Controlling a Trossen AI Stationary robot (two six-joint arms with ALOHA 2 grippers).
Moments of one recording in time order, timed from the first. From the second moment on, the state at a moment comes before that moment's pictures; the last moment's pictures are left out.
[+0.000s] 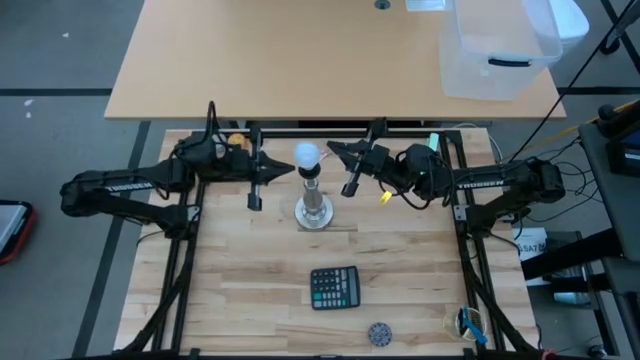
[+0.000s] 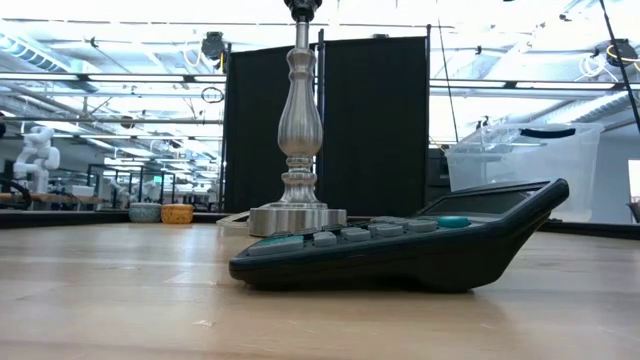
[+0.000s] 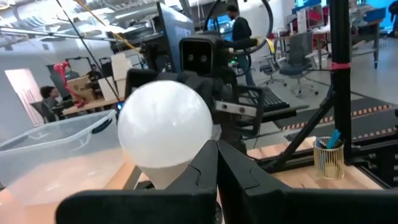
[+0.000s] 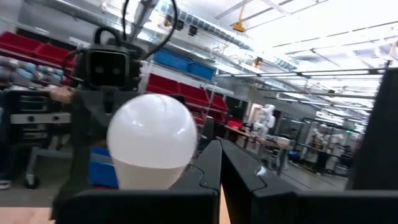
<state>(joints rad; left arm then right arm) 0.18 1.01 0.95 0.16 0.20 0.24 -0.08 1.39 1.02 0.73 0.24 -0.34</state>
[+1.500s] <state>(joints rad) 0.18 1.03 0.95 0.20 0.14 0.24 -0.23 1.47 1.07 0.71 0.02 -0.21</state>
